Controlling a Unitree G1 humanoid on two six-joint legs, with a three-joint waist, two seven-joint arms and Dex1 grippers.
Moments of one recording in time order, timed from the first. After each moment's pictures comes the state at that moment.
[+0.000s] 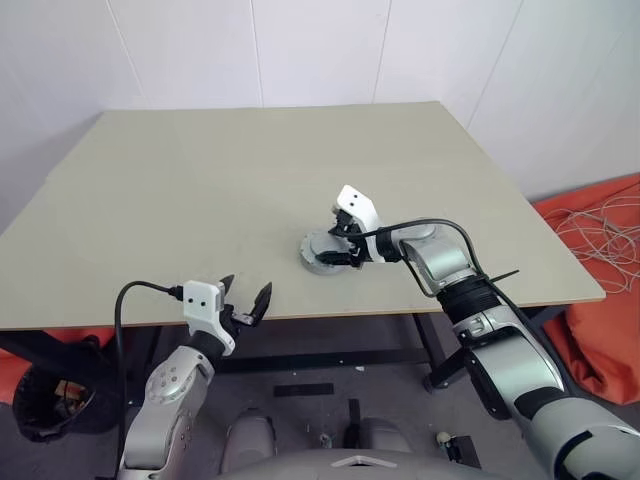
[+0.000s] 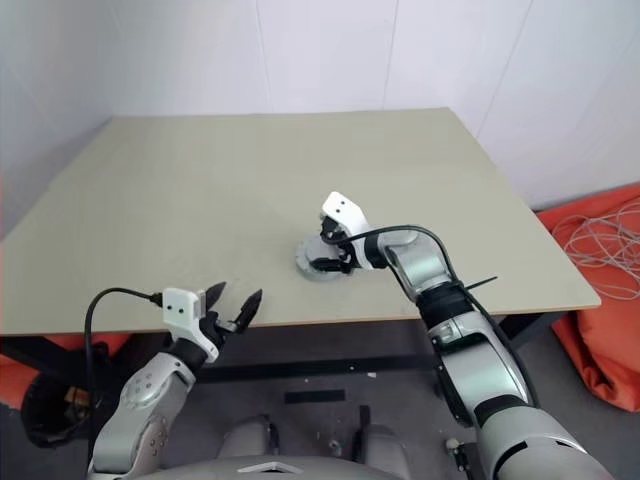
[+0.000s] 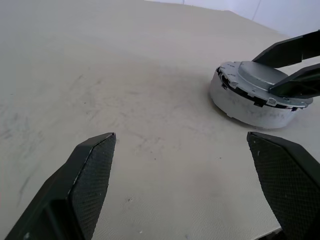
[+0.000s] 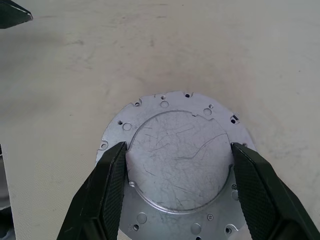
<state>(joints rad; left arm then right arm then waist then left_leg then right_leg) 0.25 0.16 -0.01 -0.32 -0.29 0.20 -0.32 -0.74 -0.31 0.28 0.47 0.02 0.41 0.97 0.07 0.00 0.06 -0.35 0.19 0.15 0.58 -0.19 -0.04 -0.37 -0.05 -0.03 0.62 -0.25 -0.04</state>
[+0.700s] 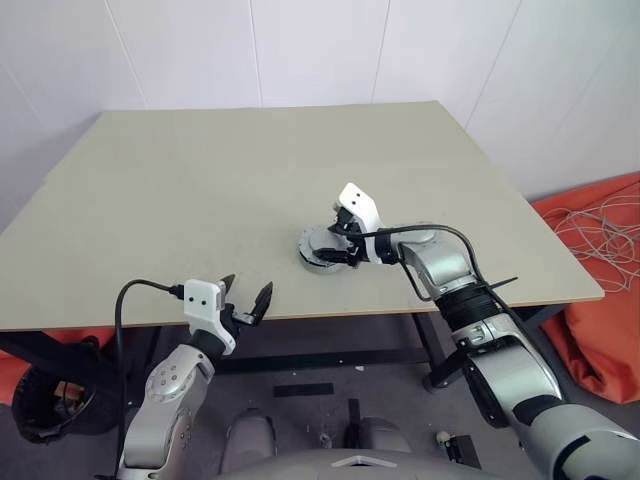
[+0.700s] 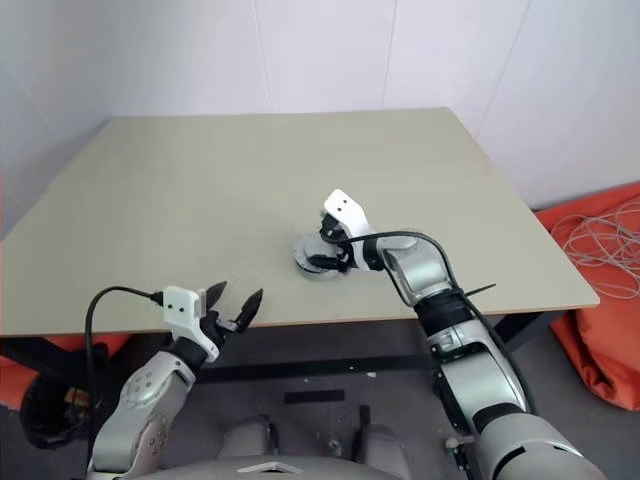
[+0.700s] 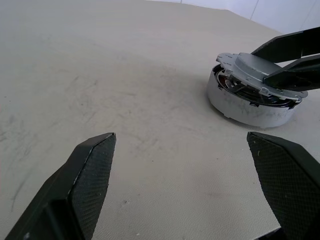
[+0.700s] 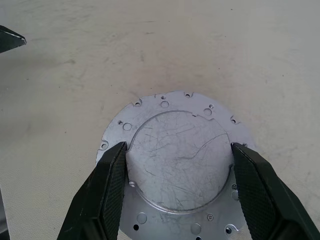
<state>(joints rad) 0.25 0.16 0.00 -0.31 -0.29 0.20 -0.33 -0.70 -0.29 0.25 0.42 0.04 0.43 0.89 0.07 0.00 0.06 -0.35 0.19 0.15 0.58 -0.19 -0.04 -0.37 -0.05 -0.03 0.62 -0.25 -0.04</state>
